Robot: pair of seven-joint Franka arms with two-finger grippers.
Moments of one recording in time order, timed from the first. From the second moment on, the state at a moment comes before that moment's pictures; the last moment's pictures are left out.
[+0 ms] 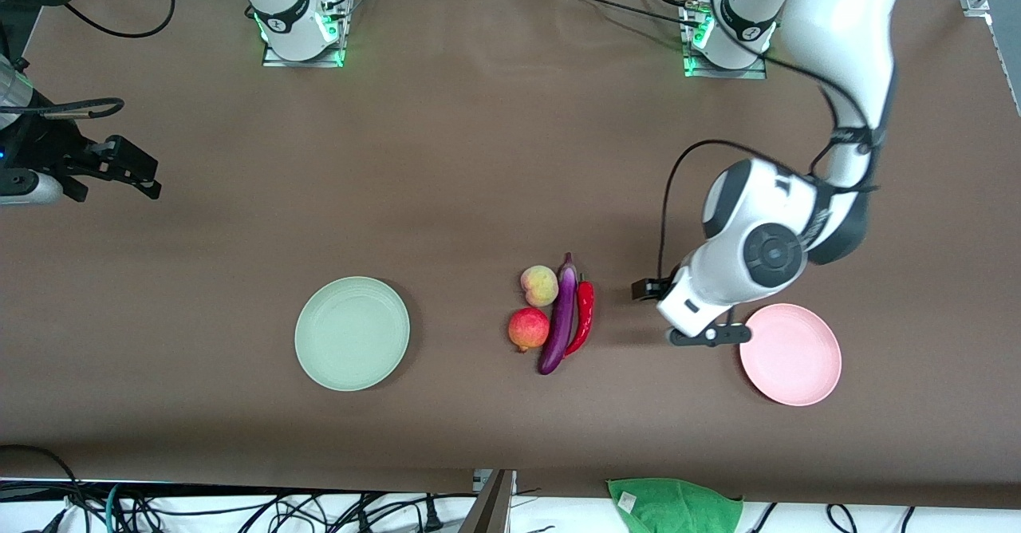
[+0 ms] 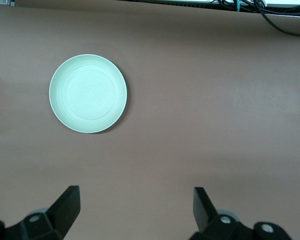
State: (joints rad) left arm -0.28 0.72 -0.08 -1.36 -0.06 2.02 -0.39; right arm 0.16 0.09 -0.10 -1.51 0.00 1.71 0.00
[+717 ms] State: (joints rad) left arm -0.39 0.88 -0.08 -1.35 -0.06 2.30 -0.48; right arm 0.16 0.09 -0.14 -1.51 0.01 1.71 0.00
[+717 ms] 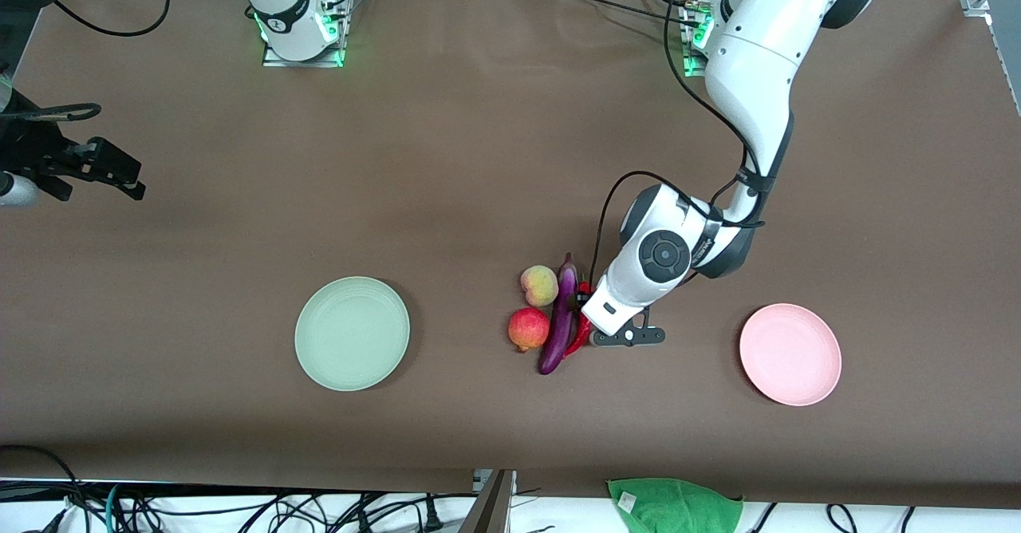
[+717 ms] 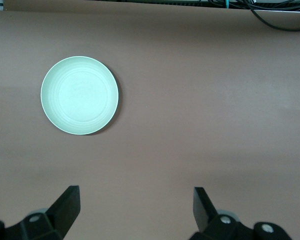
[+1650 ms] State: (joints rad) left arm -0.39 0.93 -0.07 -1.35 -0.05 2.36 -0.48; right arm 0.17 0.12 -0.12 -1.51 0.01 1.69 0.00
